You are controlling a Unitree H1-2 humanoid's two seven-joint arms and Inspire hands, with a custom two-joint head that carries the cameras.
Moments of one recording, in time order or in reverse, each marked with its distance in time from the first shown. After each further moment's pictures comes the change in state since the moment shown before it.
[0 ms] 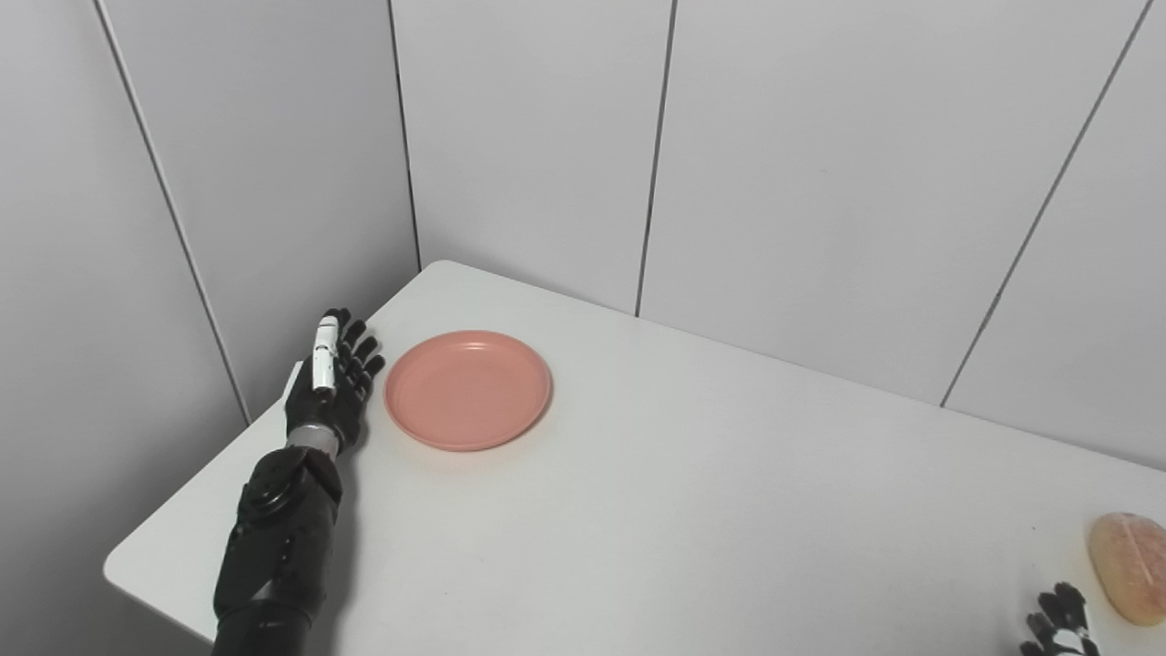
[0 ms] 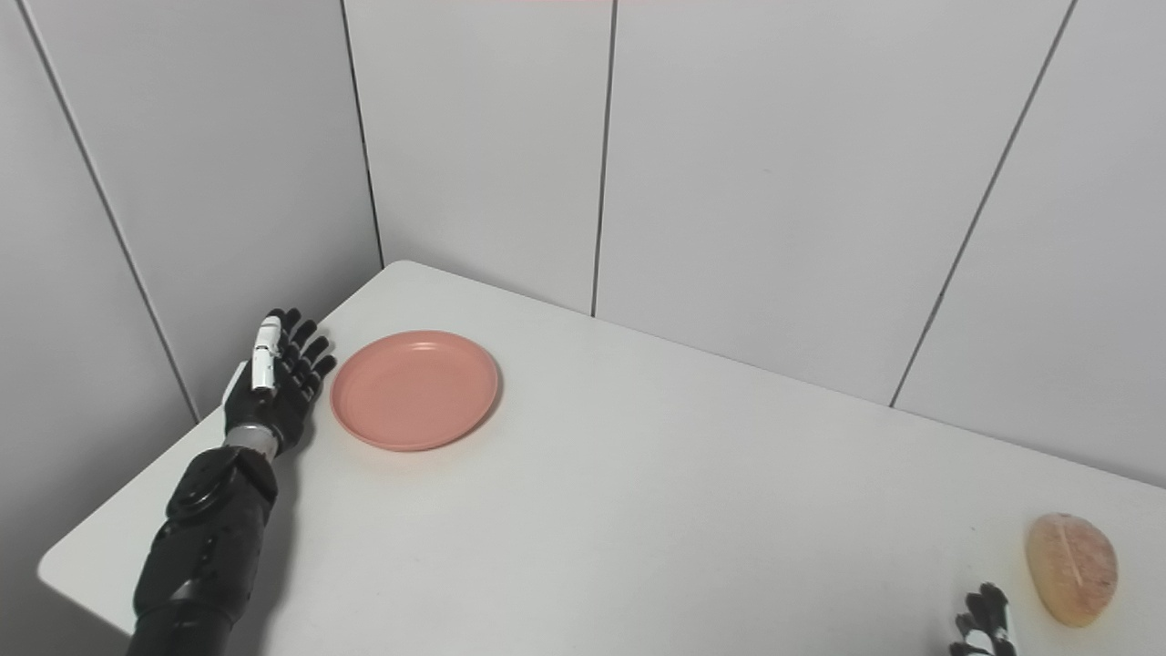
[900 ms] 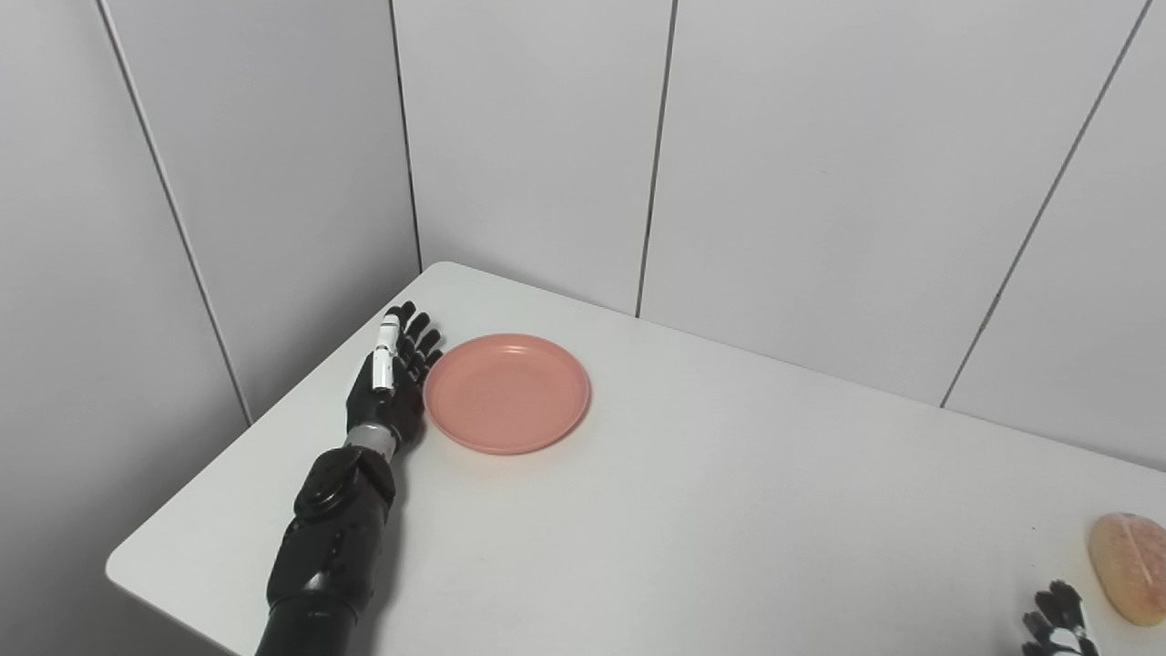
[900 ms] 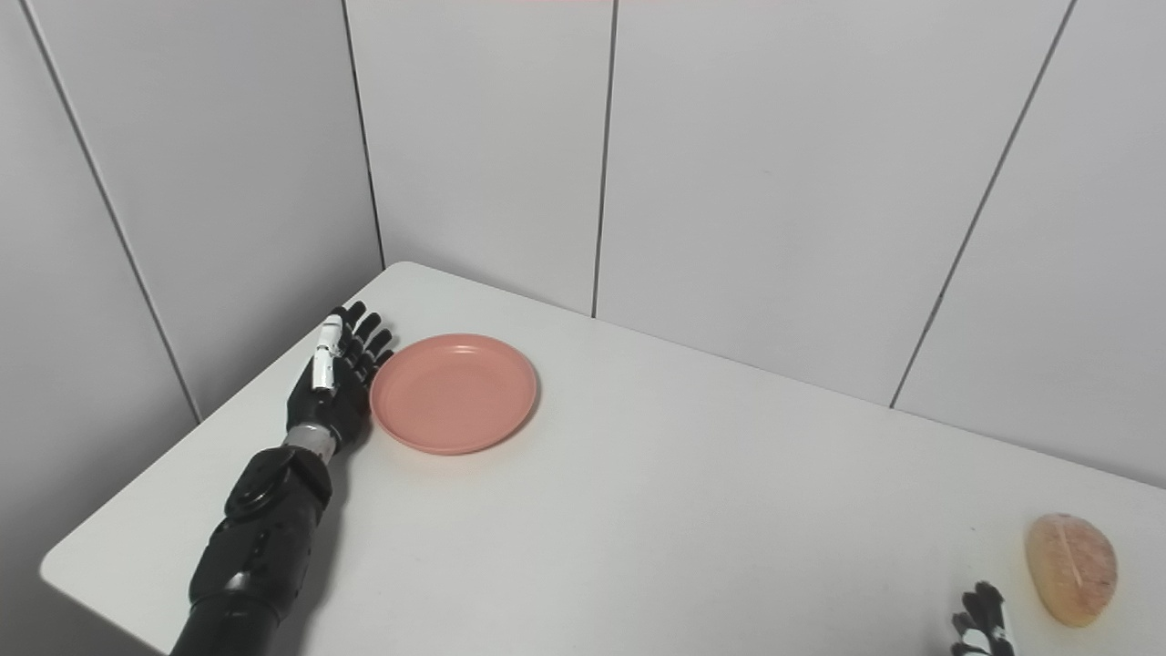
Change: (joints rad) left arm -0.062 -0.047 -0.091 0.107 -0.031 -0.066 -0.079; right arm 0.003 0.008 0.004 -0.015 -0.030 0.008 -0.005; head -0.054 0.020
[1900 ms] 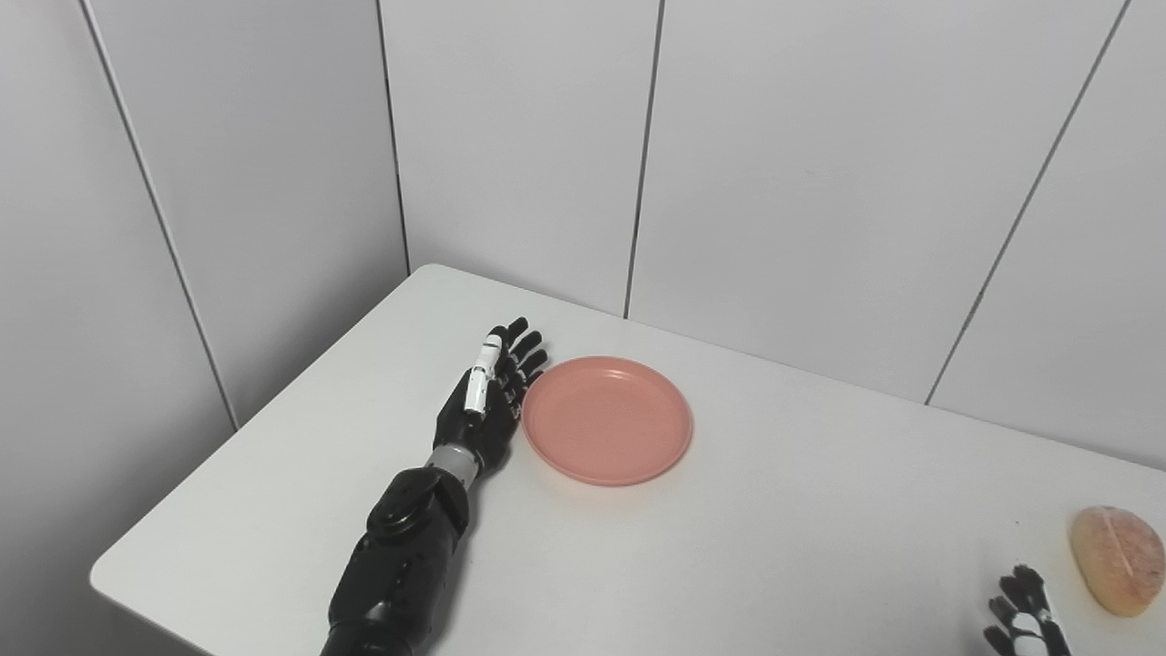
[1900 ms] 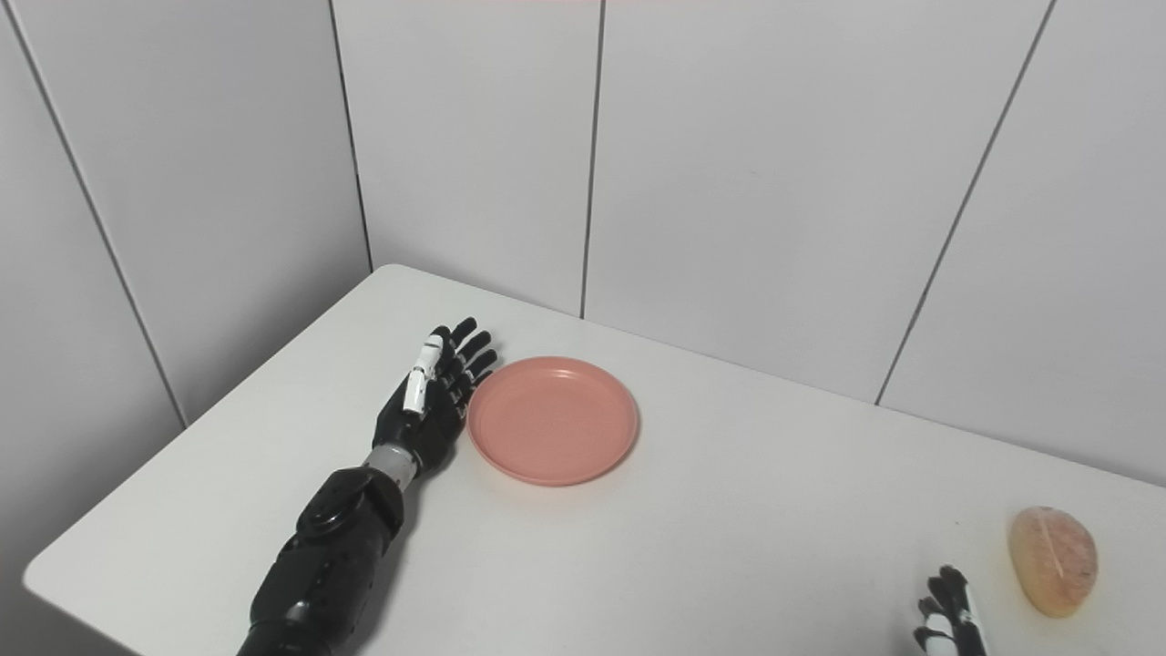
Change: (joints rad) left arm 0.016 -0.108 -0.190 -0.093 0.019 0.039 -0.041; right arm 0.001 0.015 0.022 -0.007 -0.072 -0.001 -0.016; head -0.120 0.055
